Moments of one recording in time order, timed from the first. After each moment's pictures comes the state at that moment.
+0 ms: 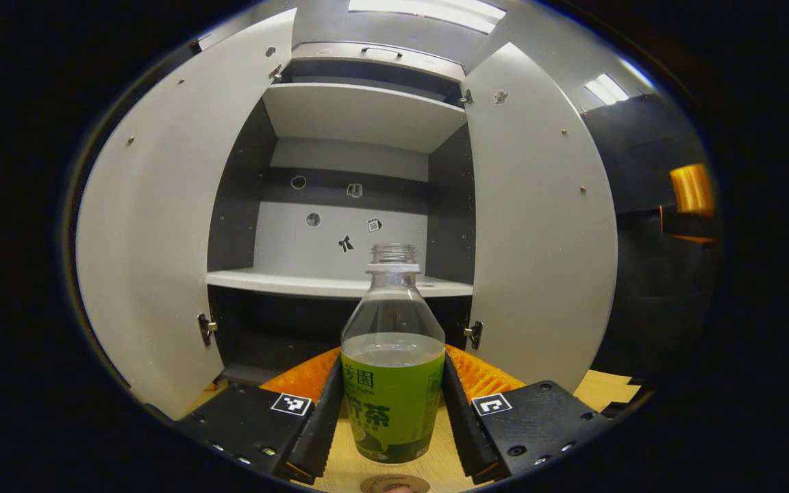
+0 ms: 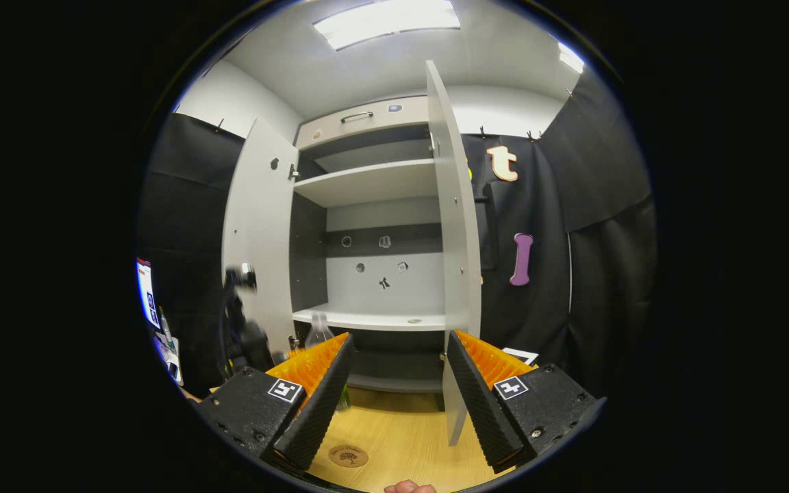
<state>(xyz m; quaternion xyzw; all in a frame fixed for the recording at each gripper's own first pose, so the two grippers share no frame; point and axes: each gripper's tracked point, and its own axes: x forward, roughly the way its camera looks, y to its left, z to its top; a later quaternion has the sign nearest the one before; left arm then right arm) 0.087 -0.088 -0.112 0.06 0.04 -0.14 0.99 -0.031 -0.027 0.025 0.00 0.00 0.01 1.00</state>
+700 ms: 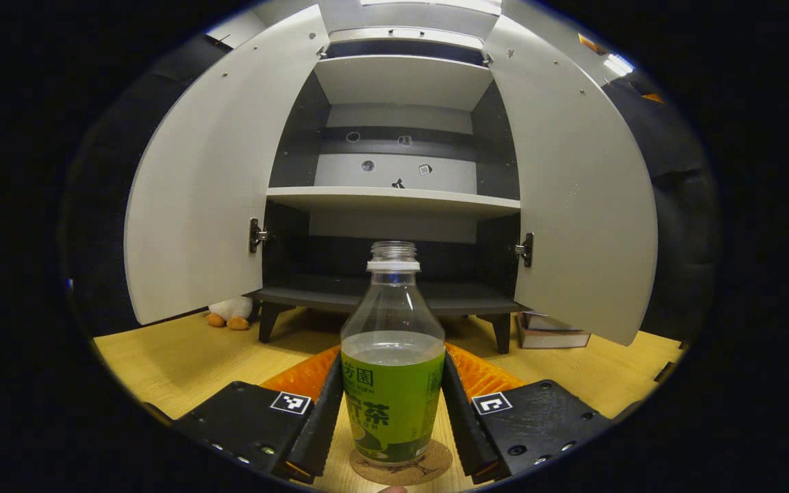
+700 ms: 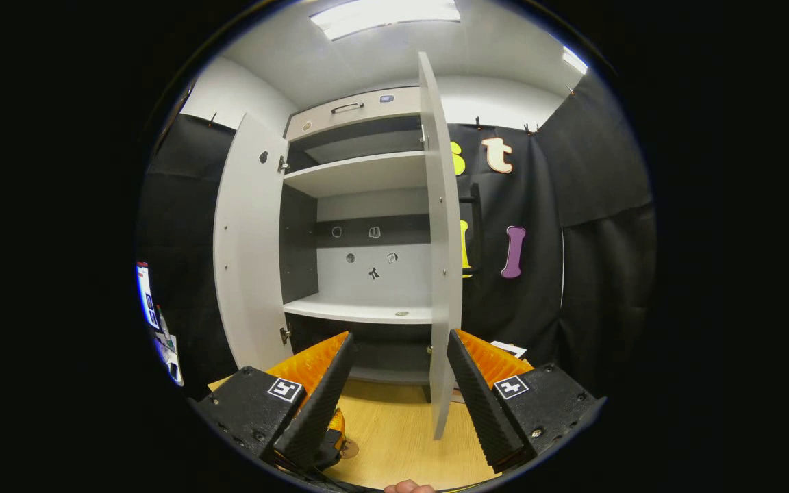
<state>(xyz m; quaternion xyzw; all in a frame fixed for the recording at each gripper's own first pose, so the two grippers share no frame) 0.065 -0.044 -0.240 0.07 0.07 -0.01 1.00 -0.037 -0.042 0.034 -0.02 0.03 -0.02 1.00</state>
